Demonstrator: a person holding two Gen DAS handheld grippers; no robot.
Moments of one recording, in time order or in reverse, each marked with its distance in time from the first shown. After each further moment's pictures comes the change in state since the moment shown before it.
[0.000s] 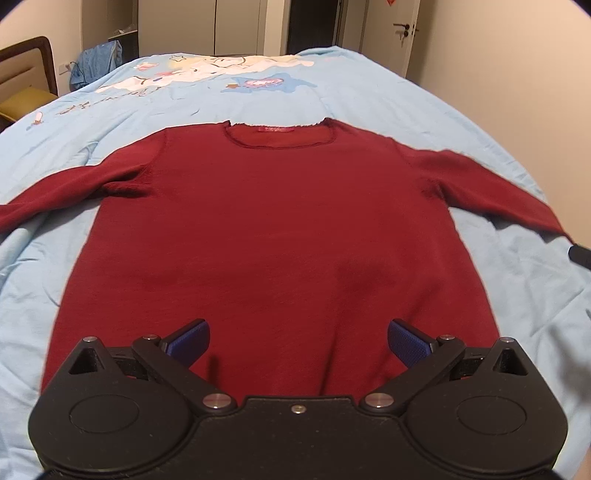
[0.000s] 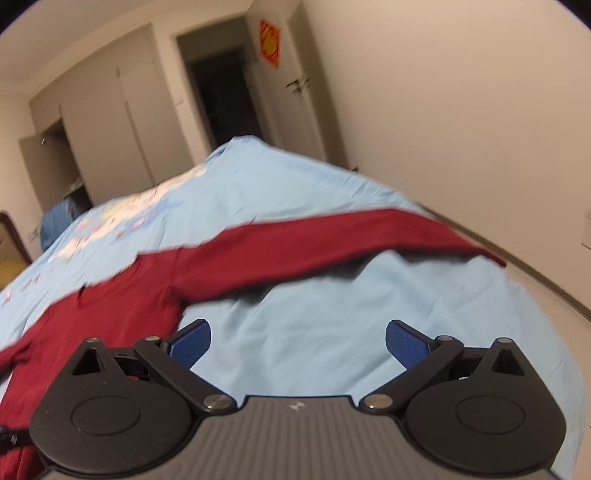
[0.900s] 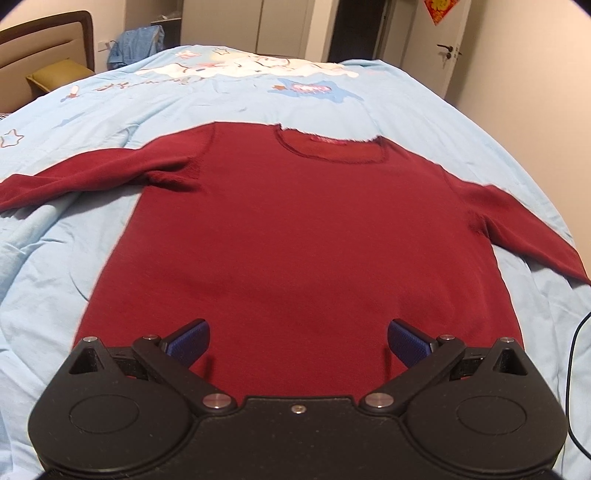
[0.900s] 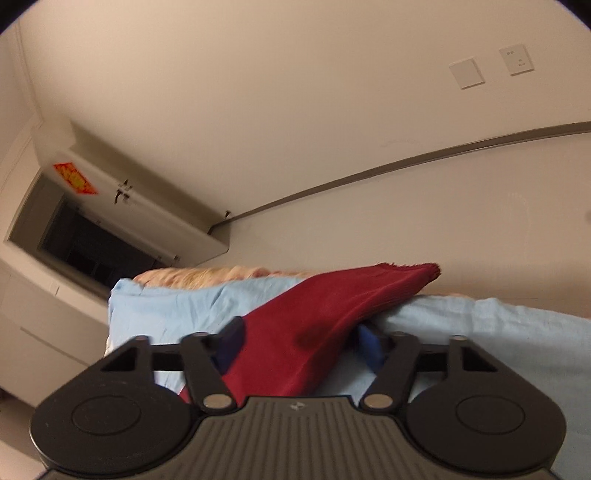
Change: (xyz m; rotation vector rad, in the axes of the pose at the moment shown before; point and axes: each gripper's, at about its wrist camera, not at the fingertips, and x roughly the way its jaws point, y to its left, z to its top) left arm 0.007 0.044 0.013 -0.128 -0.014 0.061; right arm 0.140 -0.174 0.048 0.811 -0.083 -0.189
